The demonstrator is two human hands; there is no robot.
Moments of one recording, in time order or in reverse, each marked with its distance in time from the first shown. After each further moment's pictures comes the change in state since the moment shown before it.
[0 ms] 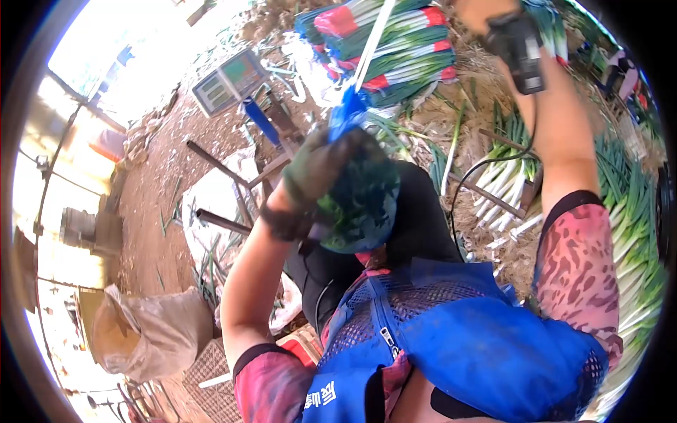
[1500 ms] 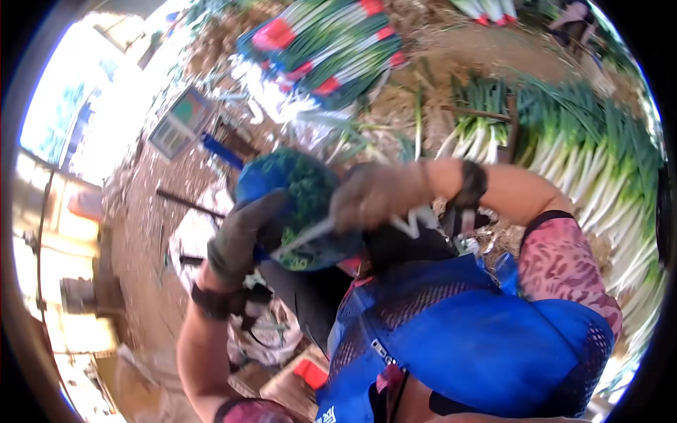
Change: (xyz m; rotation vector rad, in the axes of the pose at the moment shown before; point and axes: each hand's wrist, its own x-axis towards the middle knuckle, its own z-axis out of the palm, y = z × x) left_hand -0.053 0.035 -0.031 -0.007 -0.040 -0.555; right_hand -0.196 0.142 0.017 -0.821 -0.540 0.544
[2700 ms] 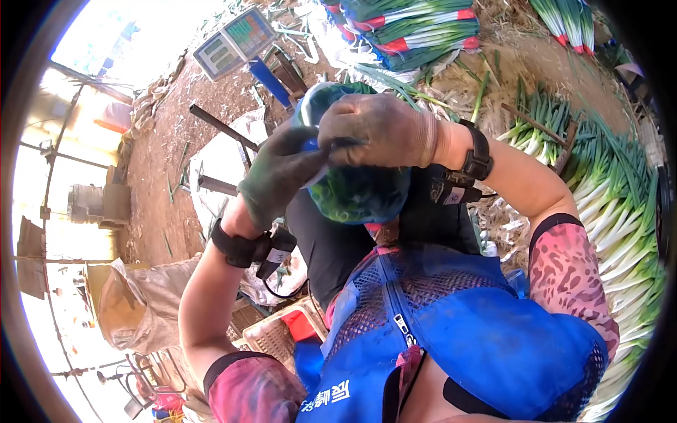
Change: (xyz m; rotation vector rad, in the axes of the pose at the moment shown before) left_hand -0.008 -0.022 0.011 0.008 0.364 0.001; right_hand 0.094 0.017 0.004 -0.526 0.505 -0.677
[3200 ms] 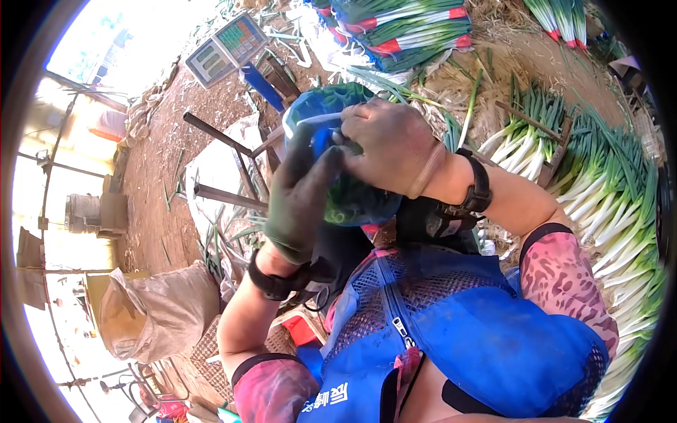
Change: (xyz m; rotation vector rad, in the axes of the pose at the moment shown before) left_hand -0.009 -0.007 0.062 -0.262 0.255 0.281; right_hand -0.011 -0.034 0.003 -0.475 0.015 0.419
